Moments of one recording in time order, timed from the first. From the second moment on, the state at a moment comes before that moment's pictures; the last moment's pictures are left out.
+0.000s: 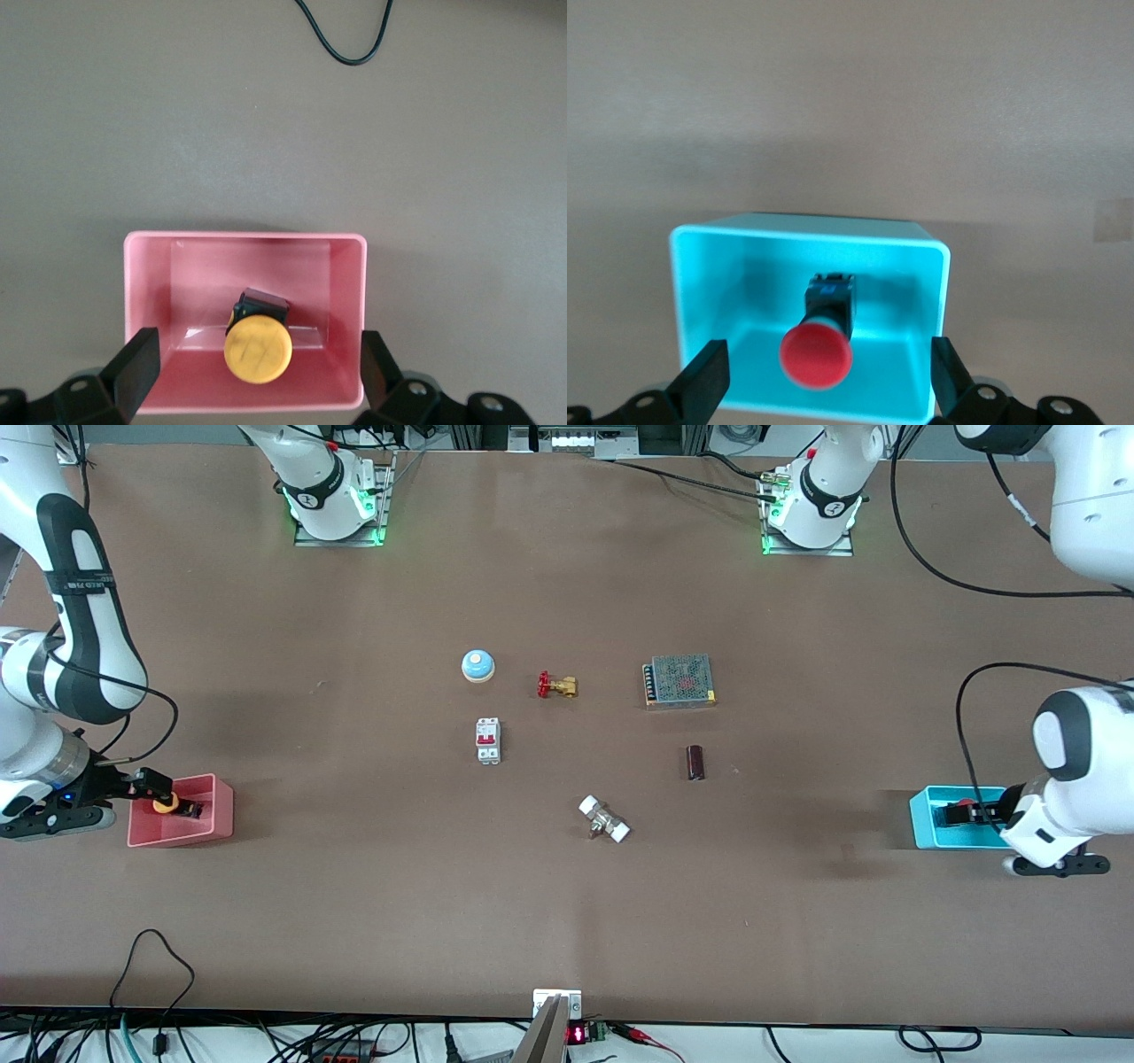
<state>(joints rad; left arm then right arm) 0.26 0.71 -0.07 -1.48 0.17 2.10 0.06 -0.29 0.54 0.07 -1.71 -0.09 2.40 -0.37</state>
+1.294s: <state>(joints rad) 0.30 0.72 -0.08 -1.57 0.17 2.22 0.12 -0.29 0.63 0.07 -1.74 -0.08 2.51 -0.37</state>
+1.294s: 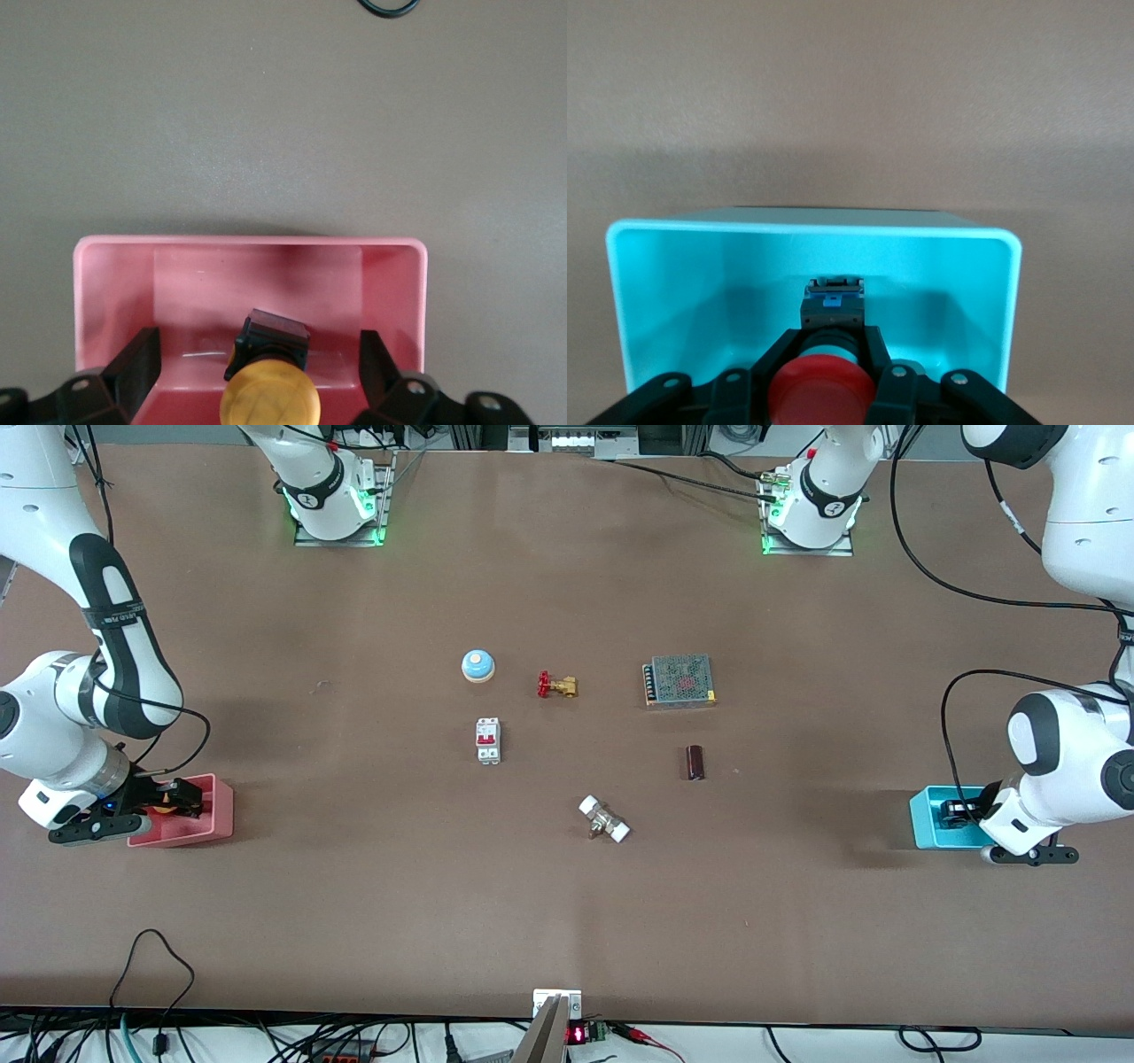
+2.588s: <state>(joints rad) -0.05 0.69 -0.14 -1.54 0.17 1.96 -0.27 -0.29 0.59 0.07 -1.73 -0.08 2.45 -0.43</state>
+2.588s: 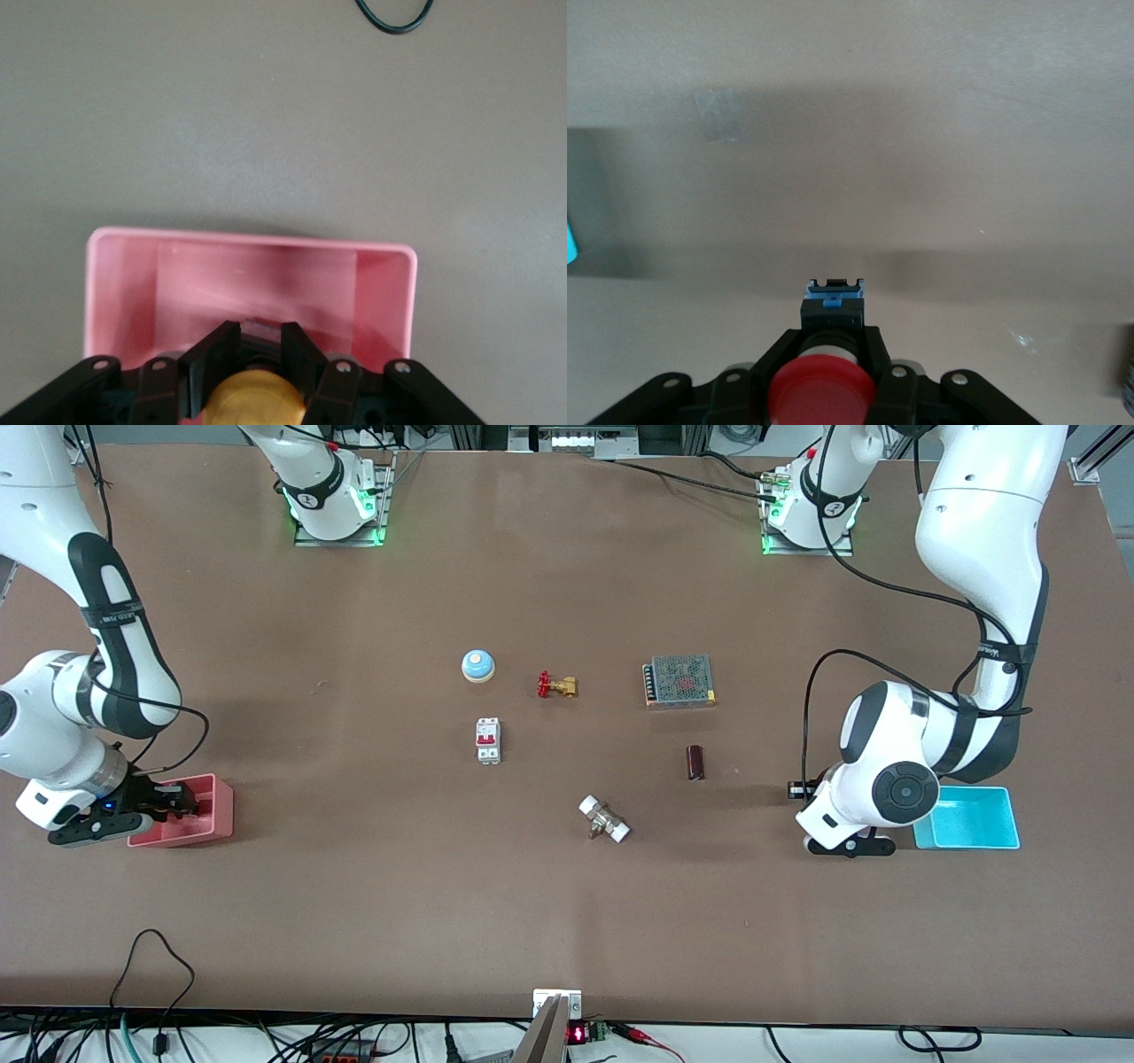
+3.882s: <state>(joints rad) -0.02 0.48 -0.13 -1.41 0.18 1.72 -0.26 -0.12 0.22 0.37 -2.11 -0.07 2.41 0.24</state>
